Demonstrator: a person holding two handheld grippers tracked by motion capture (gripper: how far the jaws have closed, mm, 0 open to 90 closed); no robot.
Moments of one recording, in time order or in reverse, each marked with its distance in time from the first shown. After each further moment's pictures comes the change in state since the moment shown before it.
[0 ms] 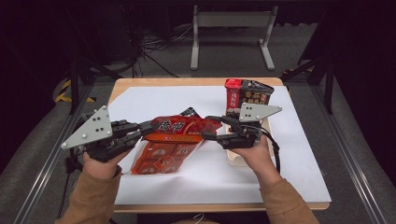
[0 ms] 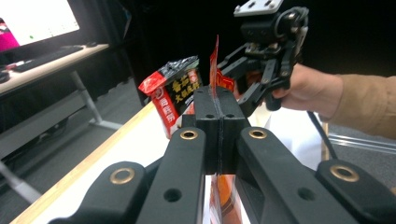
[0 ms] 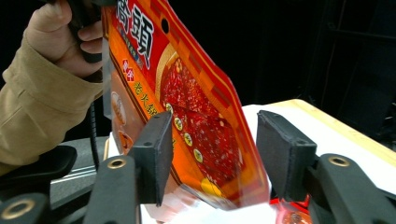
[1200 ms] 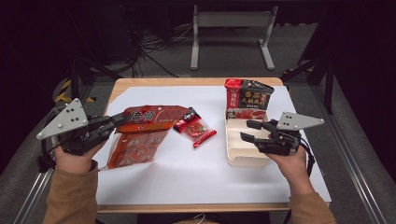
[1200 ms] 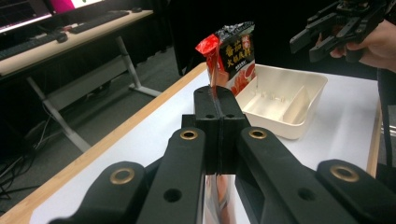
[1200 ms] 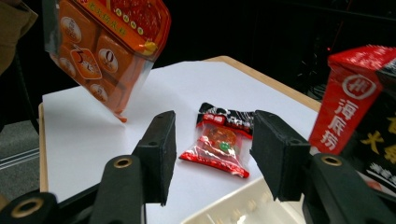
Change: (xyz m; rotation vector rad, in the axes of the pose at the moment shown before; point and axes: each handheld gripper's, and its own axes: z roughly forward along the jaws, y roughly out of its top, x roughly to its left) left arm 0.030 -0.012 -0.040 0.118 0.183 -0.052; right arm -0.008 -0.032 -0.087 0.108 -0.276 0.020
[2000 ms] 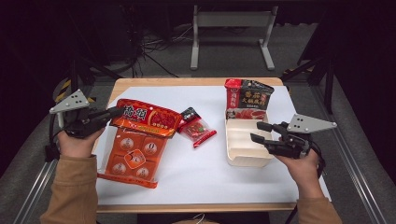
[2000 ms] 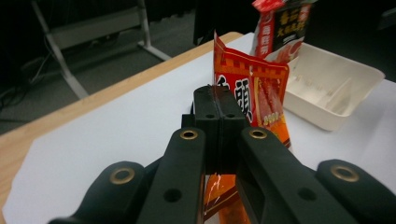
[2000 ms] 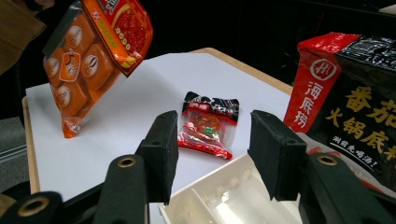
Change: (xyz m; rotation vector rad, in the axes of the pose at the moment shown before) left arm 0.054 -0.039 0.019 0.100 0.044 -0.210; right arm -0.003 -0.007 -0.026 0.034 -0.070 0.014
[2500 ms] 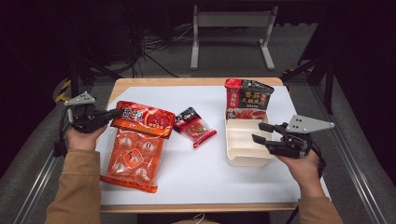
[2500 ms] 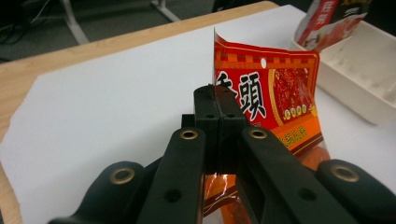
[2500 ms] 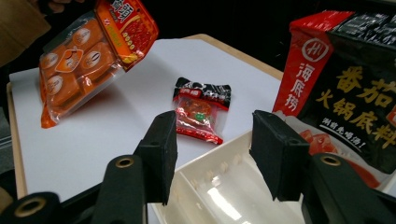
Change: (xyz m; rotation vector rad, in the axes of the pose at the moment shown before) left arm 0.053 -0.038 0.033 0.118 0.034 -0.162; right arm -0.006 -0.007 0.001 0.042 -0.025 -0.007
